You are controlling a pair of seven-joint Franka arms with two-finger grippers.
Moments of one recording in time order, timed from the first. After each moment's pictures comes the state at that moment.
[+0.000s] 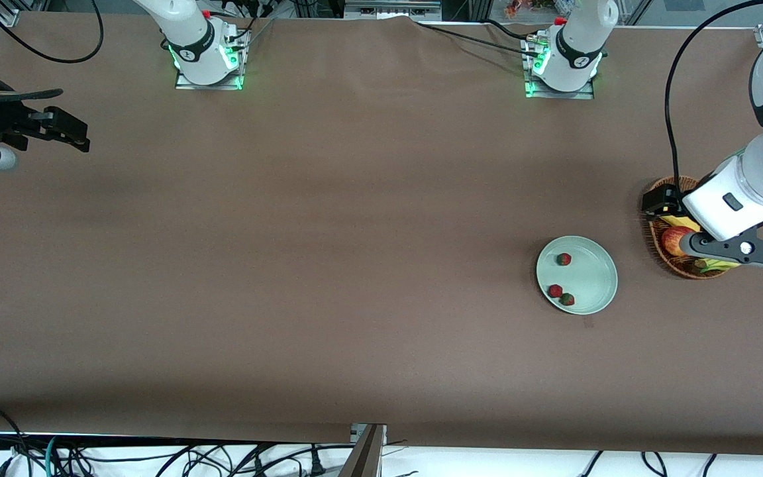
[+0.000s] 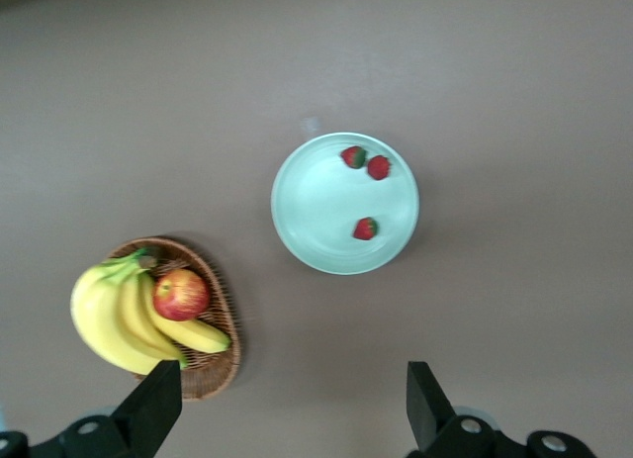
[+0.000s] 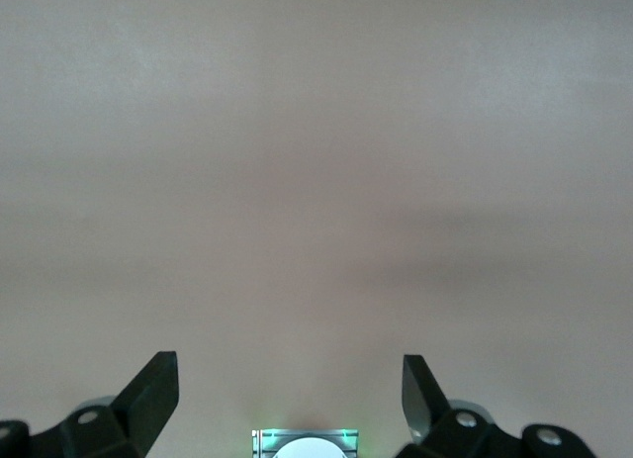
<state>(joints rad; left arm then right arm) 0.11 0.39 -0.31 -1.15 0.20 1.38 0.01 0.07 0.06 0.01 -1.47 -0.05 1.41 0.06</state>
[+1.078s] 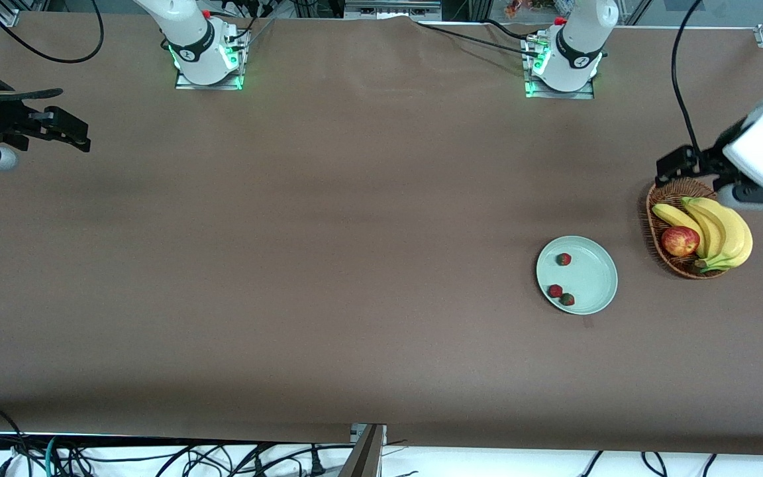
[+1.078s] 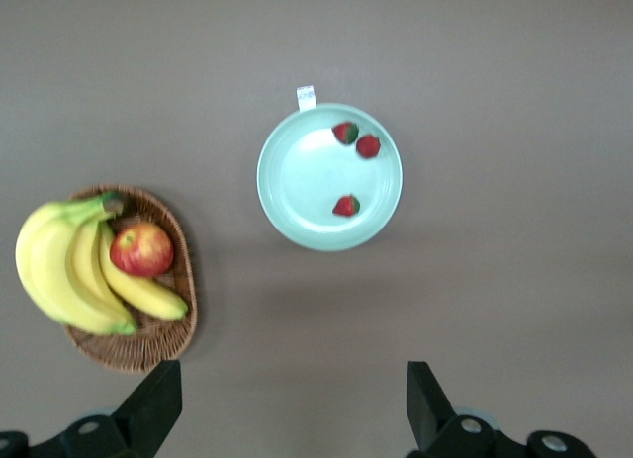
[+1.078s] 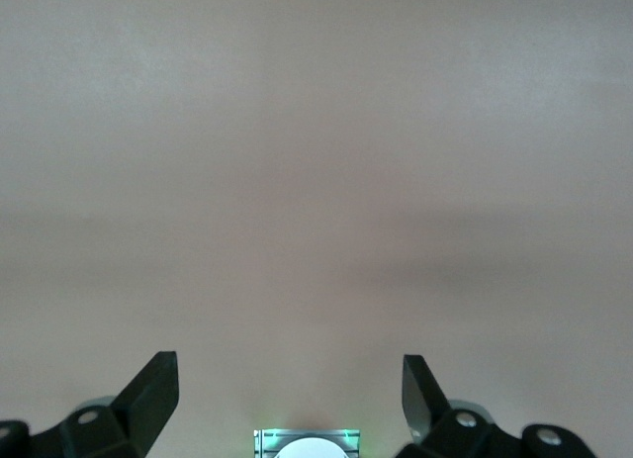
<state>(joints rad) 0.06 0.02 -0.11 -1.64 0.01 1.59 -0.02 0.07 0.06 0.01 -1.47 -0.04 1.41 0.06</state>
